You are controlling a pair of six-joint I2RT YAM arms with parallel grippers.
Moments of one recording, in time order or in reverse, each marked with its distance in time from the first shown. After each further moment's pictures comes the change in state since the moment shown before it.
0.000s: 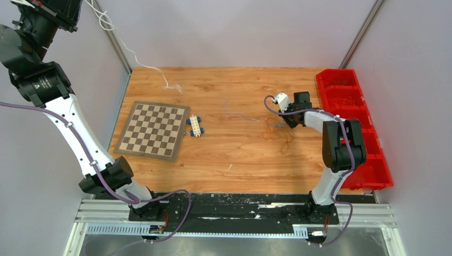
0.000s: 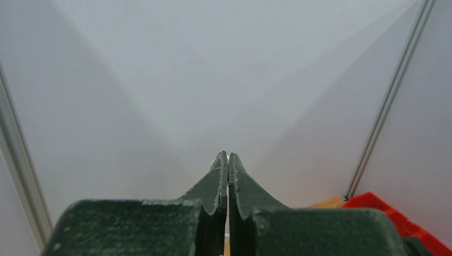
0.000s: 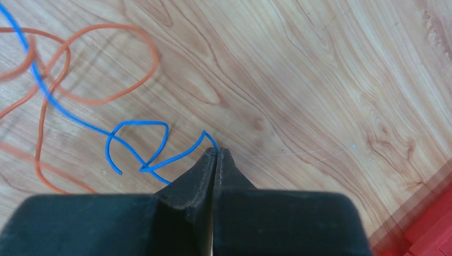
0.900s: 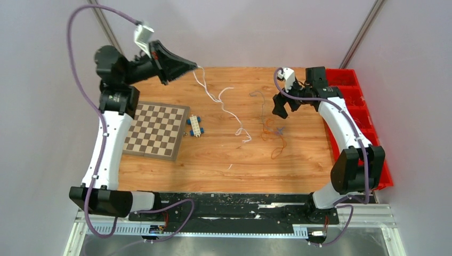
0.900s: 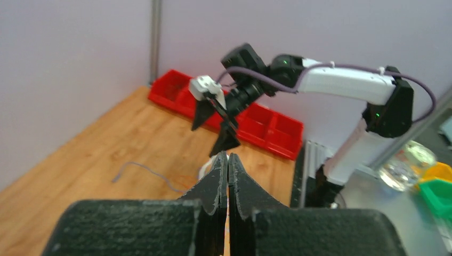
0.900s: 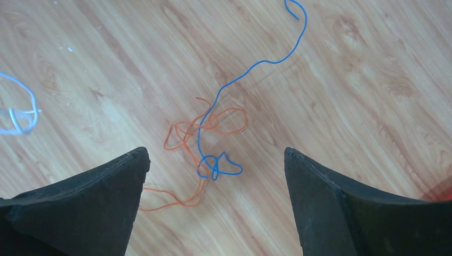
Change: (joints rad) left arm -0.637 -0.259 -0.652 0.061 0.253 0.128; right arm 0.015 -0.251 0.348 -0.494 -0.392 0.061
